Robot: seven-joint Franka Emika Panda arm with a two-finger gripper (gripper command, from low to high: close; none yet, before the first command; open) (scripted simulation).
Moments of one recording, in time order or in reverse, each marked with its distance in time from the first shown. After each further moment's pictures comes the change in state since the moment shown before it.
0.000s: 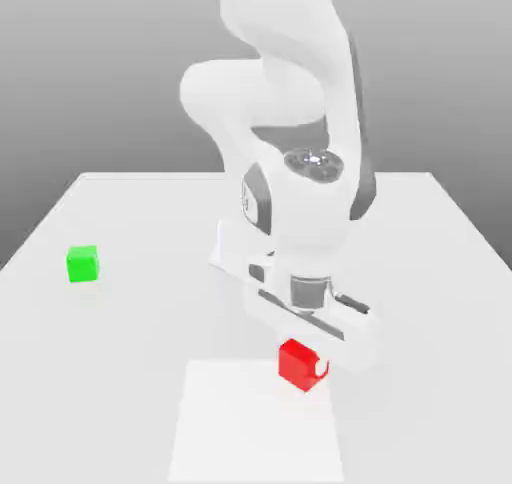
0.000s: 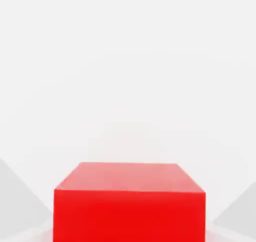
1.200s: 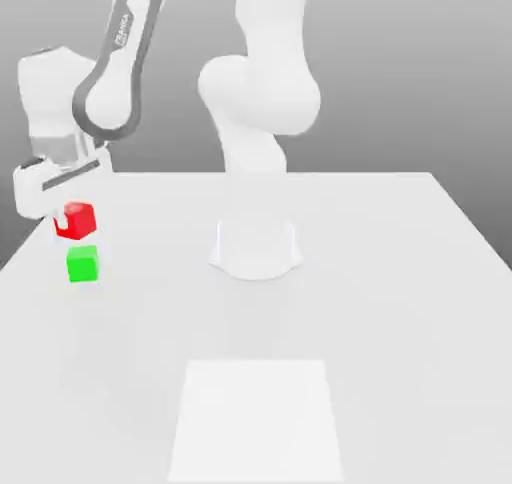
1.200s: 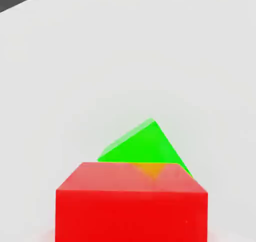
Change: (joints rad) arm -0.796 -0.202 -0.832 -0.041 0.018 -0.166 -0.409
